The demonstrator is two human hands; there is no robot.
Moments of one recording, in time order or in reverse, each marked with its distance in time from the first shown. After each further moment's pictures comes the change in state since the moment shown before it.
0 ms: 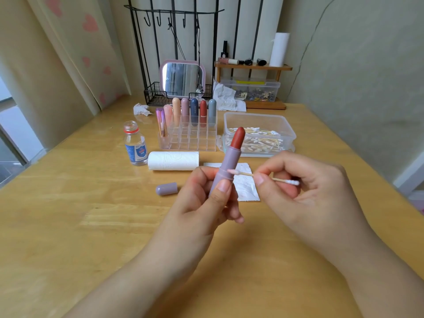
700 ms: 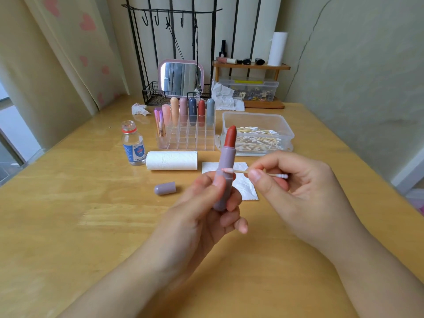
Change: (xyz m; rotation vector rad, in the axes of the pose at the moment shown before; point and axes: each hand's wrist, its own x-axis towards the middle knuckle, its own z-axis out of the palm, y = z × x) left_hand 0.004 0.000 0.000 -0.348 -0.132 -0.171; right_hand 0.000 0.006 0.004 0.212 -0.079 0.173
